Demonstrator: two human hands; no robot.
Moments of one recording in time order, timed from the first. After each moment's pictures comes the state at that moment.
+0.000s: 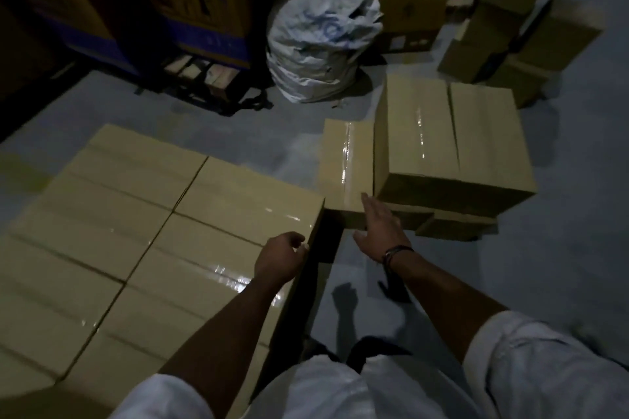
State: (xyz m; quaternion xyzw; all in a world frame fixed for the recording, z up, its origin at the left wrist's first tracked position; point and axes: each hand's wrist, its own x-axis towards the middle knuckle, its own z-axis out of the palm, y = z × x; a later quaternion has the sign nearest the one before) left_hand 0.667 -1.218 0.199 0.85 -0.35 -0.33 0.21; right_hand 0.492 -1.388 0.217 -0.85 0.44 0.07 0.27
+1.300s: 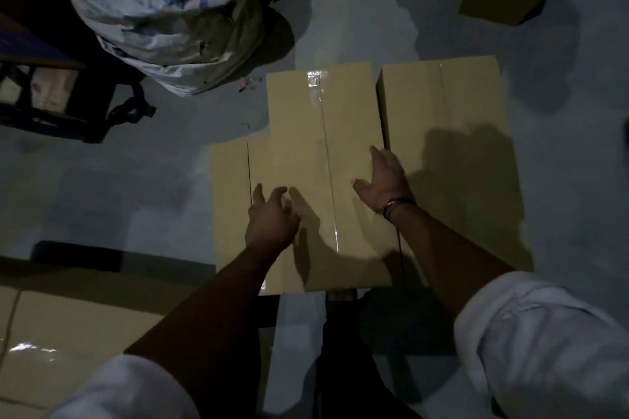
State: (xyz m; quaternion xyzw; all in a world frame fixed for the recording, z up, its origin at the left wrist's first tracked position) left_hand 0.647 -1.852 0.035 0.86 -0.34 -0.37 0.05; right_hand 0.464 -2.000 0.004 -0.71 0.59 0.06 0.37
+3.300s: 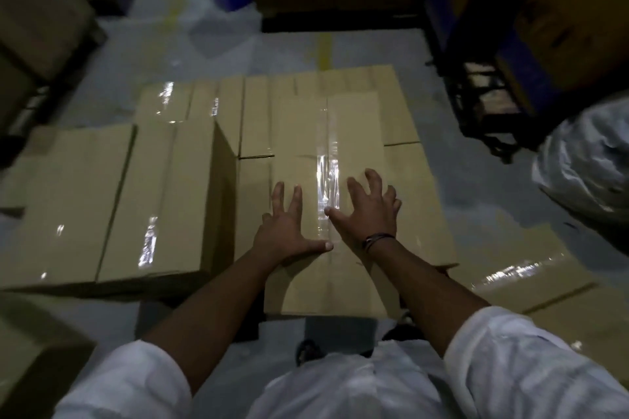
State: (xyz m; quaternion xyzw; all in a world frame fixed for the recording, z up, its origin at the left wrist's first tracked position) left_hand 0.581 -1.039 0.275 0.95 0.09 -0.18 0.23; right_hand 0.640 -1.224 0.265 -0.98 -0.04 0.05 0.19
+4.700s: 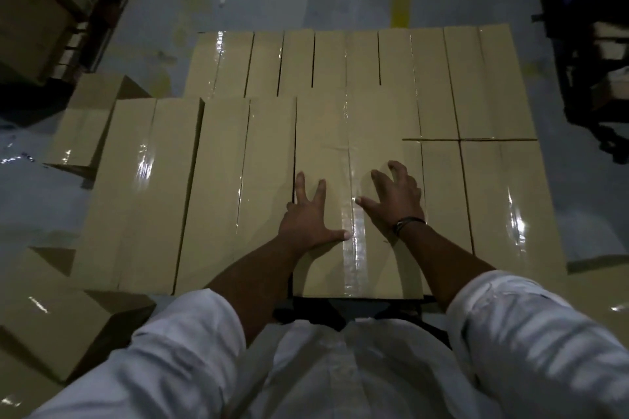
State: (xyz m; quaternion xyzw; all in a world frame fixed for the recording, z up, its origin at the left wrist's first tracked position) left_hand 0.676 -0.820 0.184 0.94 0.13 -0.26 0.20; right_hand 0.765 -1.017 0.157 -0.95 -0.10 0.18 0.22
